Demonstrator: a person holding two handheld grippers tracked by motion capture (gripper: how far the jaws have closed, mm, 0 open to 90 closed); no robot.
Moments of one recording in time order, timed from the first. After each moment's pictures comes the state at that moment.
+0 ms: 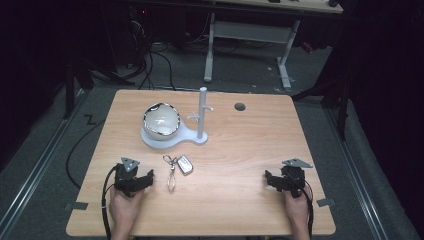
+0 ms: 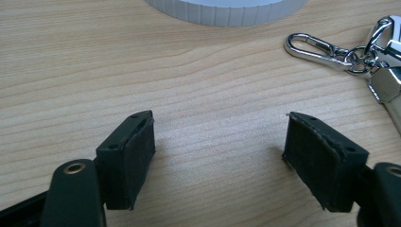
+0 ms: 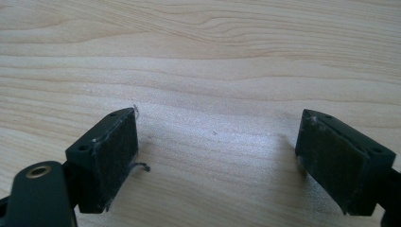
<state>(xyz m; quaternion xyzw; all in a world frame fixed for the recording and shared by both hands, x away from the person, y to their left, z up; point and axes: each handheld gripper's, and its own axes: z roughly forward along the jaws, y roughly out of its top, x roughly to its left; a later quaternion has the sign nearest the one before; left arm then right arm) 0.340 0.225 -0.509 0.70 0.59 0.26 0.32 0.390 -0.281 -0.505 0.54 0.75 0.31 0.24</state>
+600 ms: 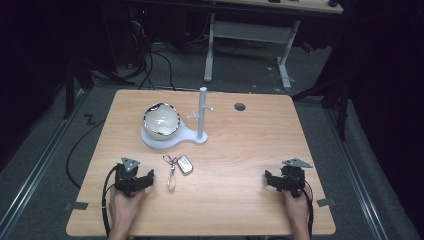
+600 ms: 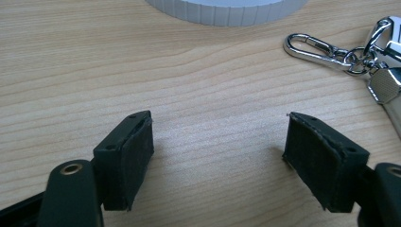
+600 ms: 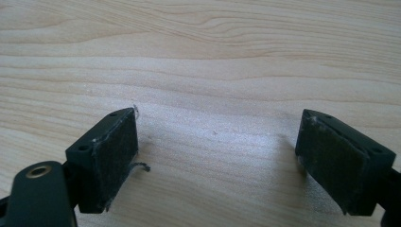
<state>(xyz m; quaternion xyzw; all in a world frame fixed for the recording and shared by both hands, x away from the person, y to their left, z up) 0.340 0.225 -0.509 0.69 0.59 0.26 0.32 0.390 -0.281 -0.505 0.54 0.75 0.31 0.24</state>
